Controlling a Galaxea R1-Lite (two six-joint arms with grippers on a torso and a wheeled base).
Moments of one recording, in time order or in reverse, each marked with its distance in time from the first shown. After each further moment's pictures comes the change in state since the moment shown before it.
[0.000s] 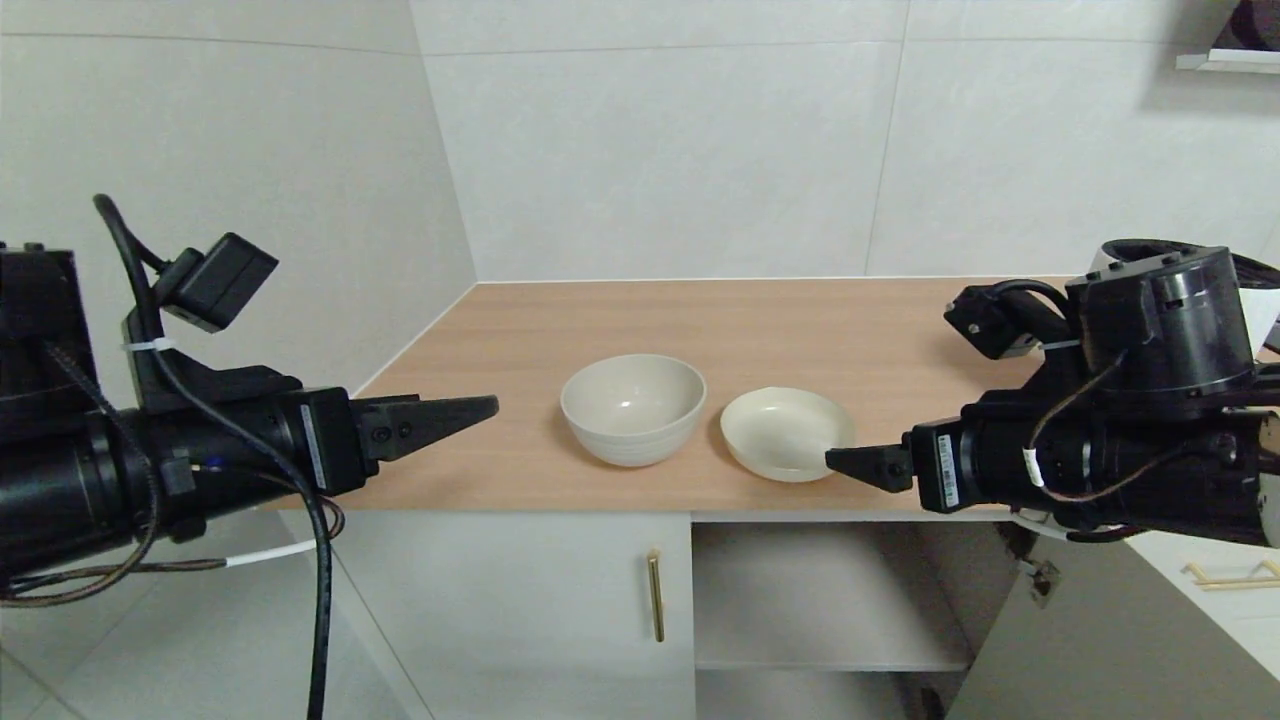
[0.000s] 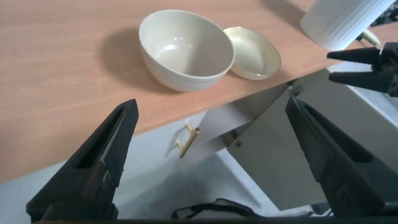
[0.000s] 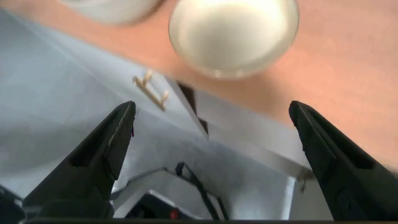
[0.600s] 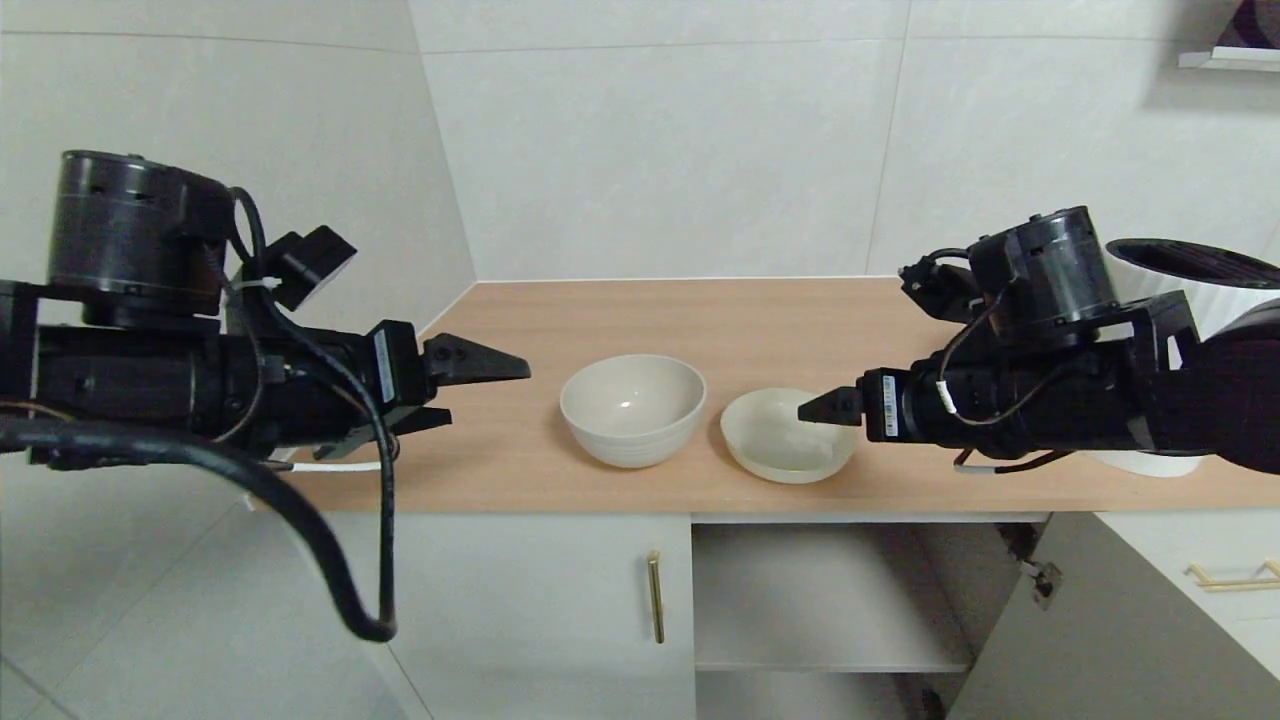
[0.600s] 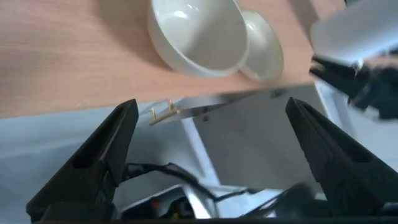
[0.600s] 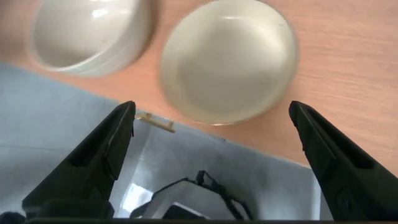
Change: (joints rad) left arm -0.023 0.181 -0.333 0.377 0.058 -0.283; right arm -0.057 0.175 -0.268 0.187 0.012 0.163
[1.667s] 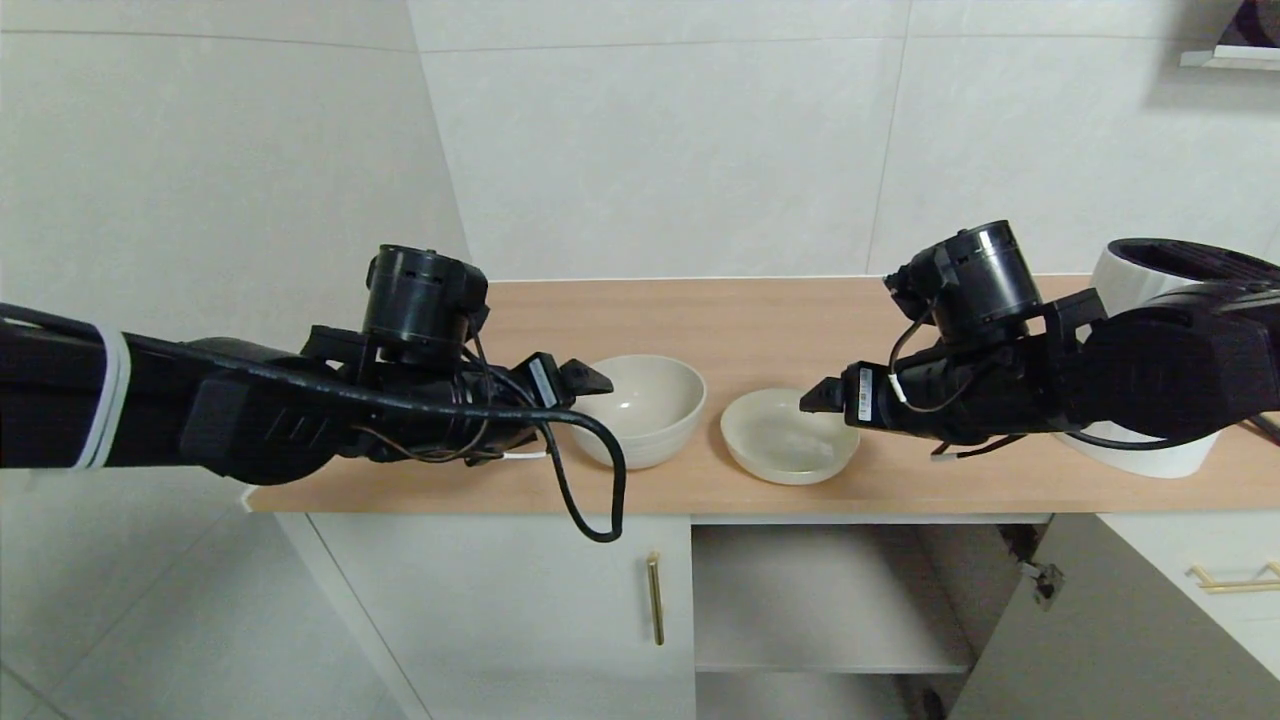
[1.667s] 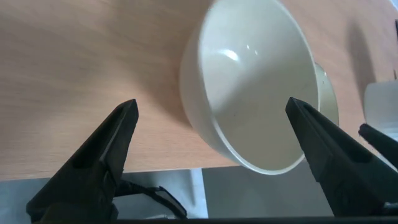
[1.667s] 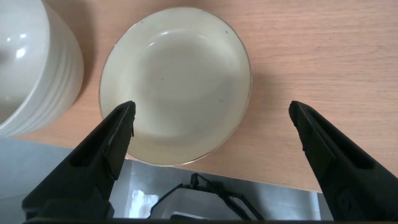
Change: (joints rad) left arm -0.119 0.329 -0.070 -0.206 0.256 -0.198; right arm -0.013 0.119 -0.117 0.059 -0.133 0.094
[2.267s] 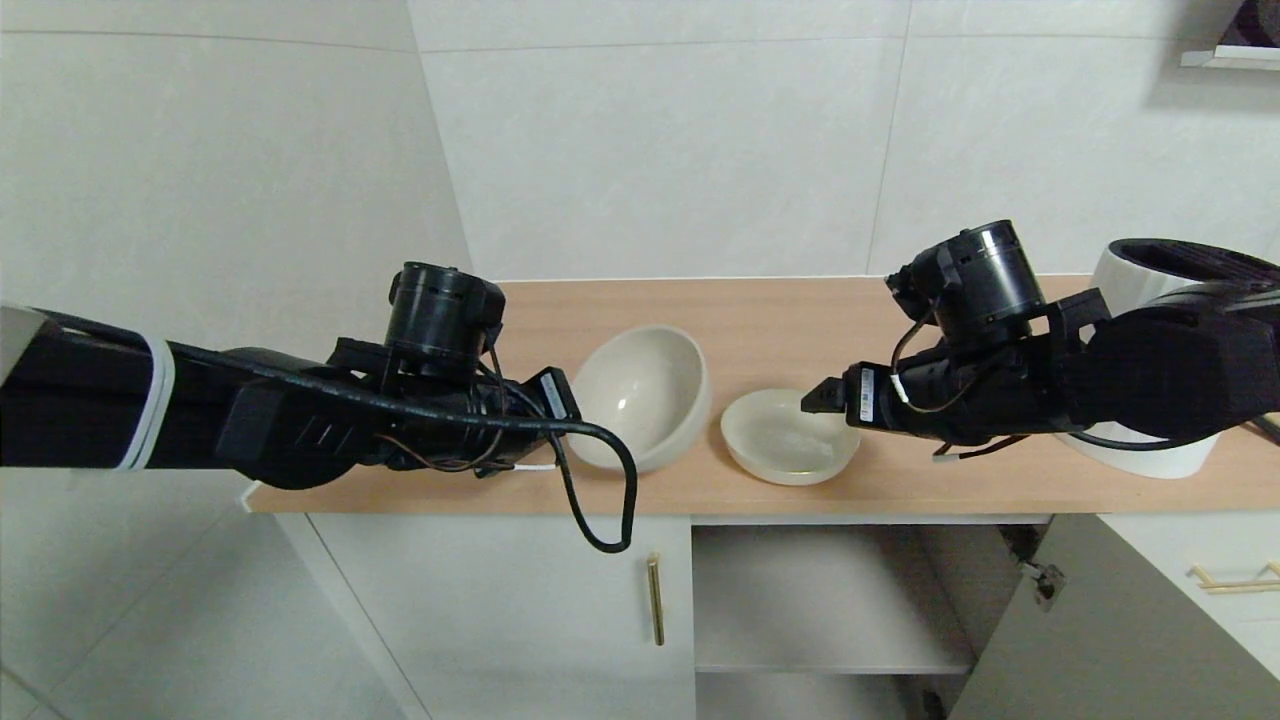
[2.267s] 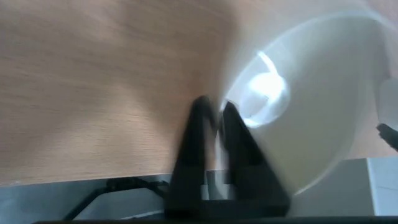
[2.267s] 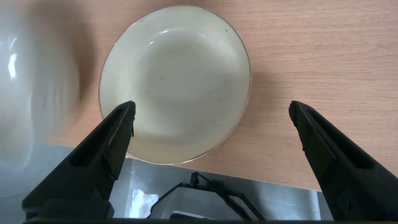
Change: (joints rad) left arm -0.008 0.032 0.000 -0.001 0.003 -0.005; right arm 0.001 -0.005 0.004 0.001 0.002 0.000
